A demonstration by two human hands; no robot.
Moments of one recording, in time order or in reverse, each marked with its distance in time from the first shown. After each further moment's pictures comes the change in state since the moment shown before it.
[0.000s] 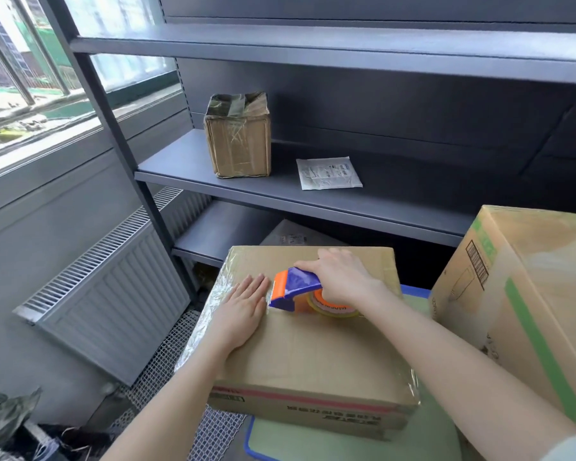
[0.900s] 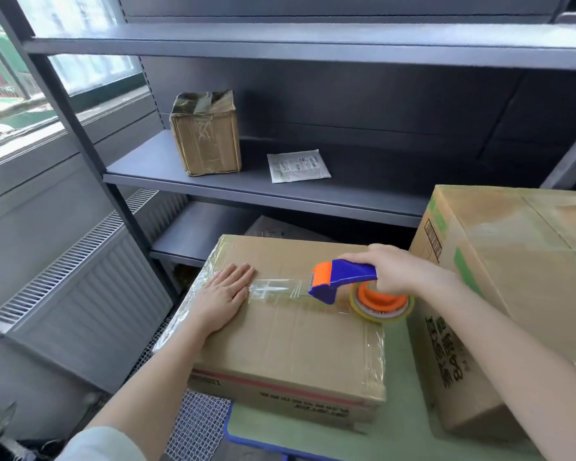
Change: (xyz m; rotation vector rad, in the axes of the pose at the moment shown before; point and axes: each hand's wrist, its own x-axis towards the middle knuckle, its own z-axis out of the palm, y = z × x) left_hand 0.003 0.015 -0.004 0.026 -0.031 0.095; right_hand -0.097 0.103 0.005 0.301 -0.149 0.171
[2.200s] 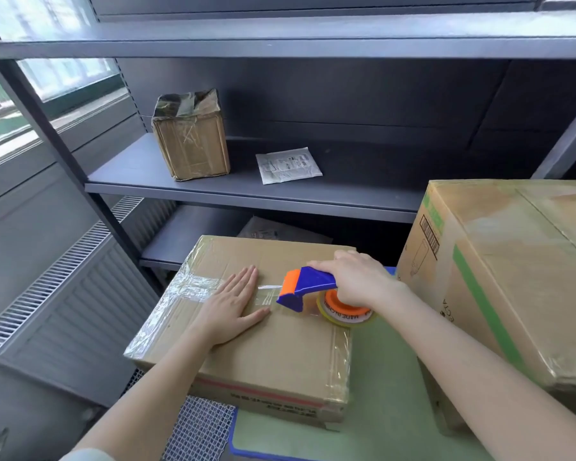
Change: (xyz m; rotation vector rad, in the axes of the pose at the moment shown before) left_hand 0.009 0.014 -0.005 0.150 -0.023 0.182; right_hand 0.021 -0.057 0.019 -0.128 0.111 0.047
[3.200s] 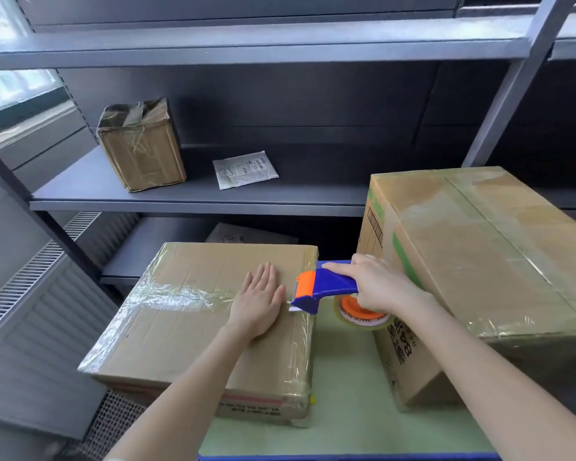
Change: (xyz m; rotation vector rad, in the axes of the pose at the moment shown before) left_hand 0.053 0.122 0.011 -0.195 -0.031 -0.072; right_hand -0.073 0.085 0.009 0.110 0.049 0.115
